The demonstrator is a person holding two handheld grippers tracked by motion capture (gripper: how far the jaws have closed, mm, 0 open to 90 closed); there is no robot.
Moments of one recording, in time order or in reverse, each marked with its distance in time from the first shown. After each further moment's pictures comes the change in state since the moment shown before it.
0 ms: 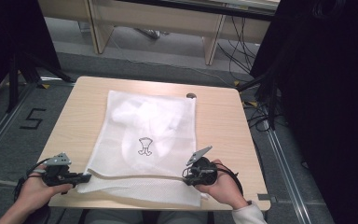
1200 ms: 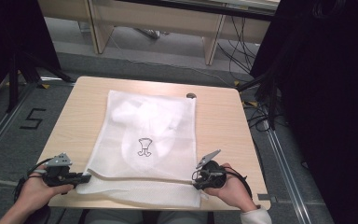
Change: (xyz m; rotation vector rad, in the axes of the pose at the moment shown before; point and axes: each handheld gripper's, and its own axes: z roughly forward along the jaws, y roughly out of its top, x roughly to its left) left arm -0.001 0.000 0.000 -0.007 0.043 0.046; right arm -0.015 -0.028 -0.002 0.024 -0.019 0.059
